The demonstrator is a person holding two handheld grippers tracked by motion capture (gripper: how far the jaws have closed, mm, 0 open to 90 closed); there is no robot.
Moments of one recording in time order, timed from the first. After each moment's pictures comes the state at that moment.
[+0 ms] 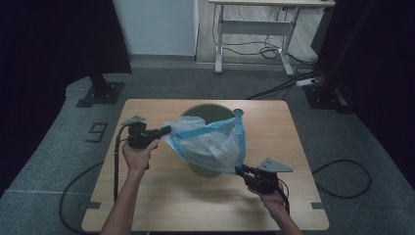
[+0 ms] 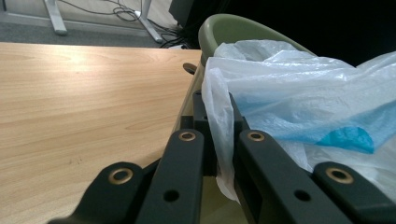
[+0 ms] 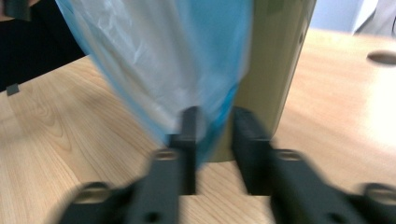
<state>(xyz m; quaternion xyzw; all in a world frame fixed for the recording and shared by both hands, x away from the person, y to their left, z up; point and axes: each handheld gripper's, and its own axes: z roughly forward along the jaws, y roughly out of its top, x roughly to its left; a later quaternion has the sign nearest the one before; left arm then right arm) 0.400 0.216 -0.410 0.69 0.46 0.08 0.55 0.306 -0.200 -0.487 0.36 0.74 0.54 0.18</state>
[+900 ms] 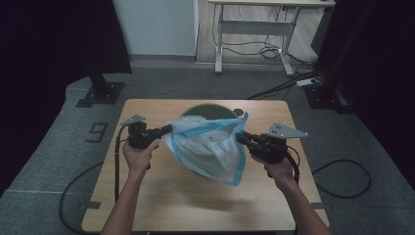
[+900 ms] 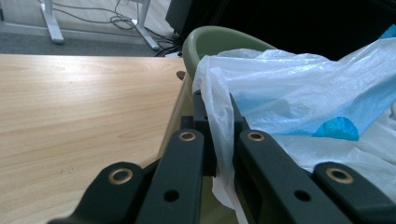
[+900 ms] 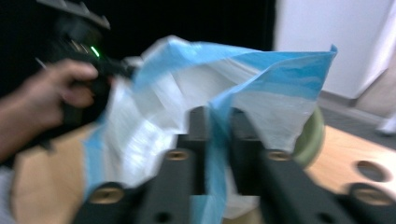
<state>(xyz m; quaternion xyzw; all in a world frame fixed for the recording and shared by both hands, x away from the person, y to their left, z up) 0.393 0.212 -0.402 0.69 0.45 0.09 0.56 0.338 -0.192 -0.368 0.30 0.74 0.57 0.20</state>
